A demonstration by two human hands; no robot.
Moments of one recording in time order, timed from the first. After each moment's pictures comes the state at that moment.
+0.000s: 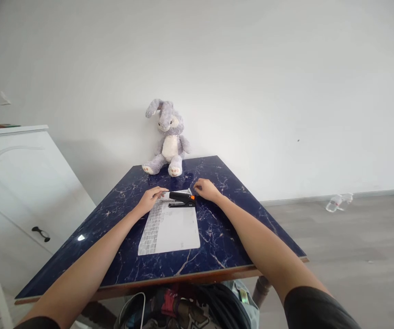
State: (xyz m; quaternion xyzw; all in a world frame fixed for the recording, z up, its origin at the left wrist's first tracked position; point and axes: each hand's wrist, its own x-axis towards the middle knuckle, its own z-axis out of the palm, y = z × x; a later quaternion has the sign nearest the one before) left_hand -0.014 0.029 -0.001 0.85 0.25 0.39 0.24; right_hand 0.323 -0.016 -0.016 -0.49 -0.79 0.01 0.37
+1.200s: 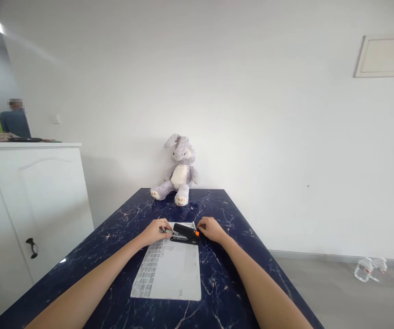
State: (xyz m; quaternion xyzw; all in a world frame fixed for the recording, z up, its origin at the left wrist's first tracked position) left_hand -0.013 0.021 -0.005 0.87 0.31 0.30 0.24; right_hand 0.317 -0.016 -0.018 -0.49 -0.81 0.07 0.31
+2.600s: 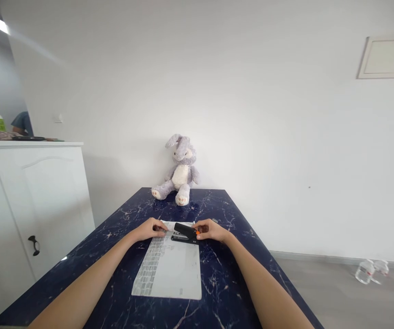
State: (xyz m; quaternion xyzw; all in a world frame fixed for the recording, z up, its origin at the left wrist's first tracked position) left_hand -0.048 0.033 0.008 0.88 0.29 0.23 0.30; right_hand 0.321 -0.032 -0.003 -0.35 -0.77 0.43 0.32
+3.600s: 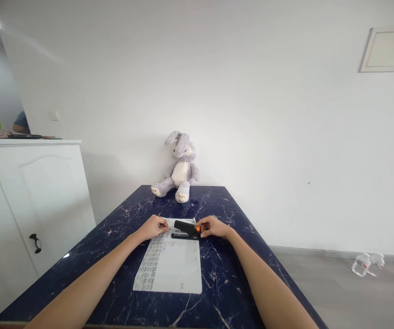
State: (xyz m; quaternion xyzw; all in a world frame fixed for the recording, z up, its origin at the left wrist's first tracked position) left_hand -0.029 0.026 -0.001 0.88 0.34 0.27 0.19; right_hand 0.334 -0.022 -0.014 -0.38 -0.74 0.46 0.31
